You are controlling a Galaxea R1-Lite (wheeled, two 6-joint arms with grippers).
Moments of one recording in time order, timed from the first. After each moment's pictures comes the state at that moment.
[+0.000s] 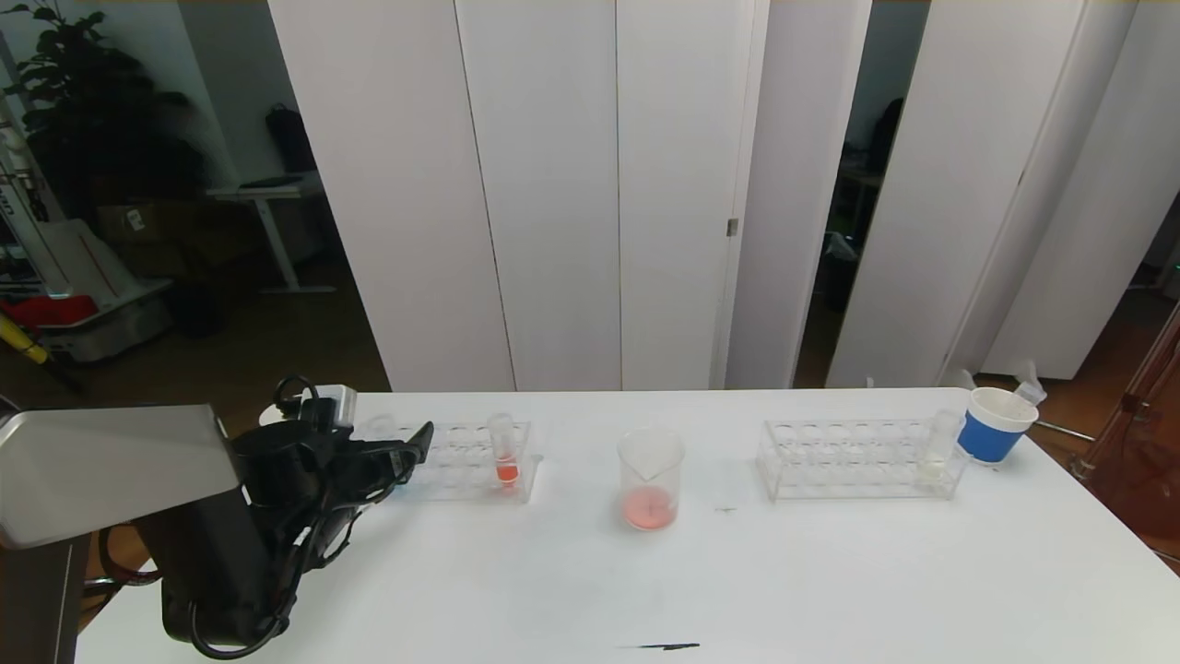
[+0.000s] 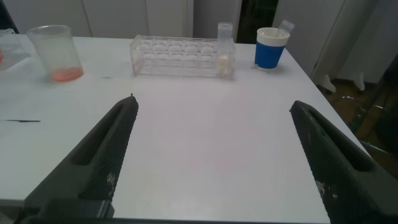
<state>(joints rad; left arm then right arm) -0.01 2.31 -0.61 -1.56 0.06 -0.03 0.00 0.00 0.00 0.00 0.01 0.00</state>
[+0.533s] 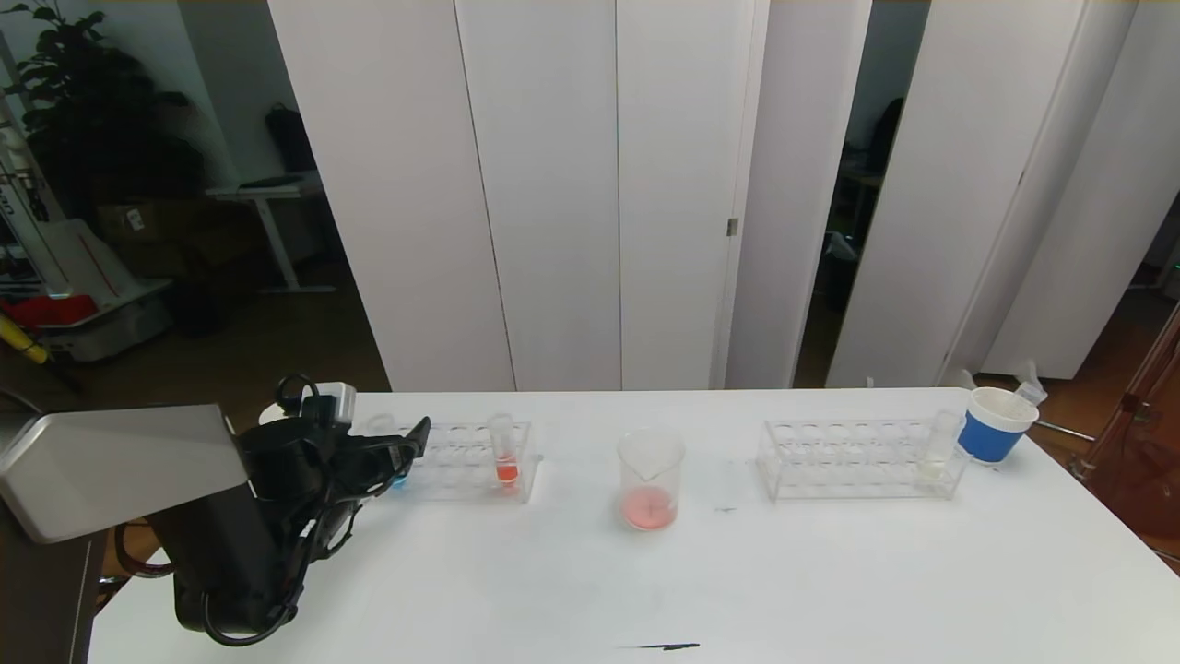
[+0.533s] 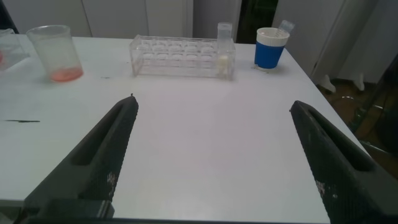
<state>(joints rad) 0.01 2.36 -0.67 -1.56 0.06 -0.03 0.00 0.00 0.00 0.00 0.01 0.00</state>
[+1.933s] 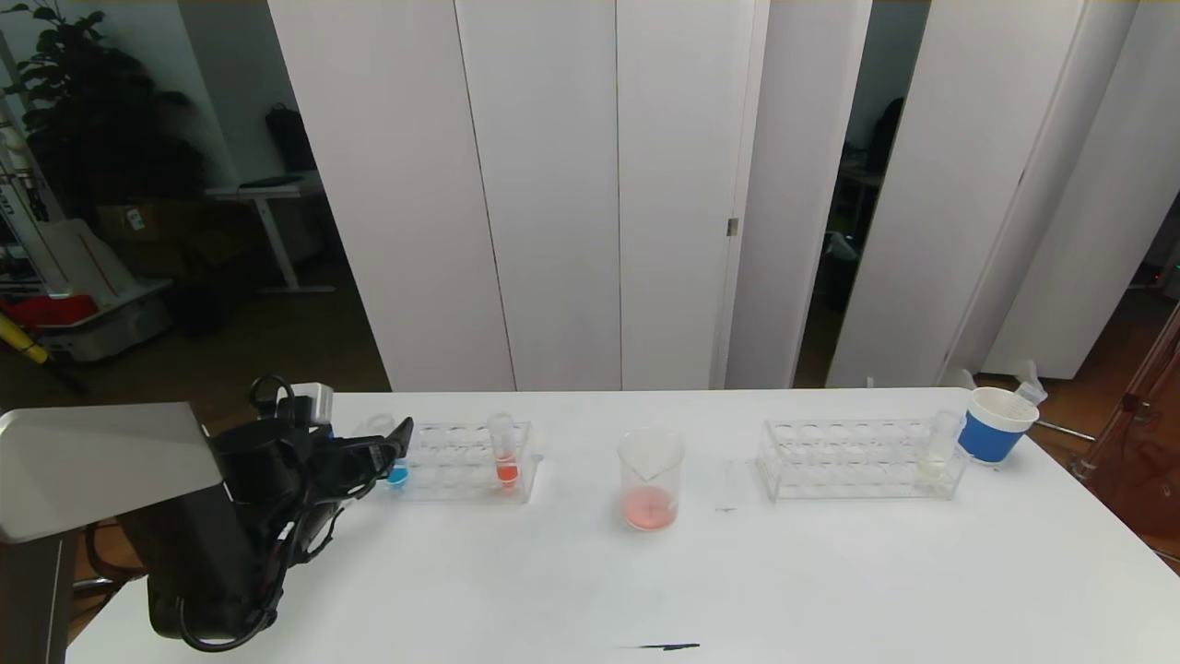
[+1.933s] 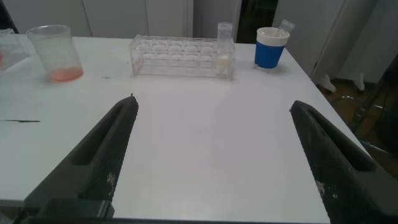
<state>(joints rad) 0.05 2.32 -0.62 -1.56 0.05 -0.05 0.00 0.00 0.00 0.00 0.01 0.00</state>
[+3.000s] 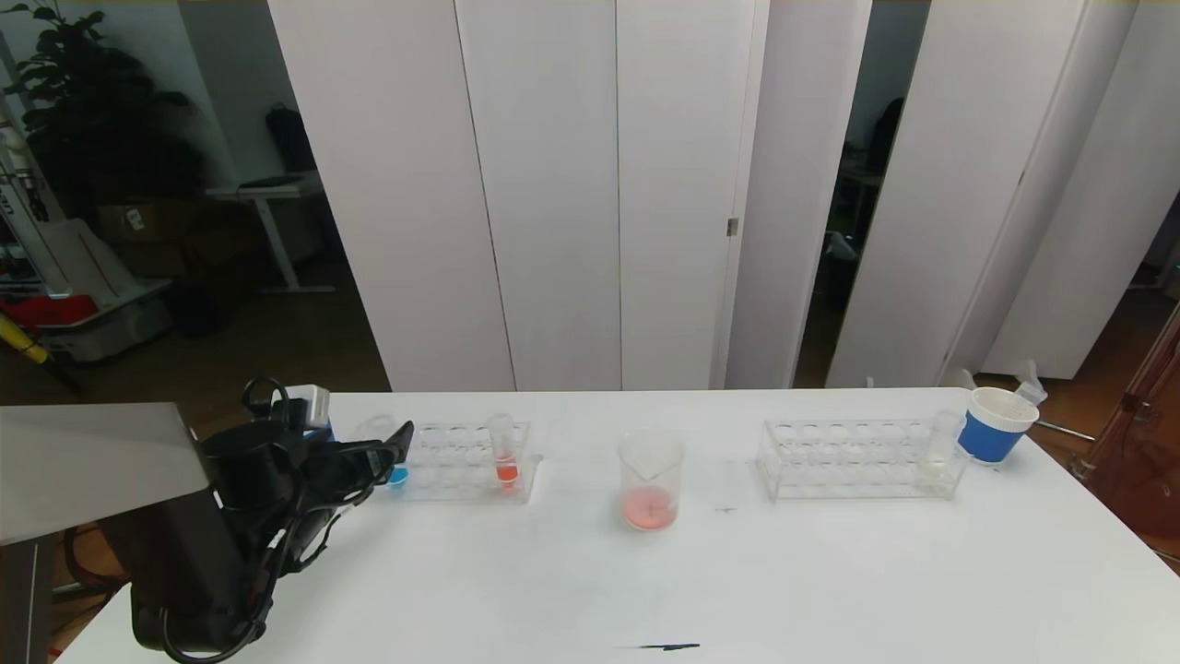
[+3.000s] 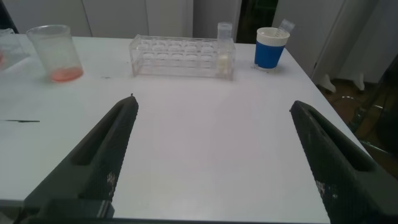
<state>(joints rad) 0.03 2.27 -0.56 -1.56 0.05 -0.06 0.00 0.00 0.00 0.00 0.01 0.00</state>
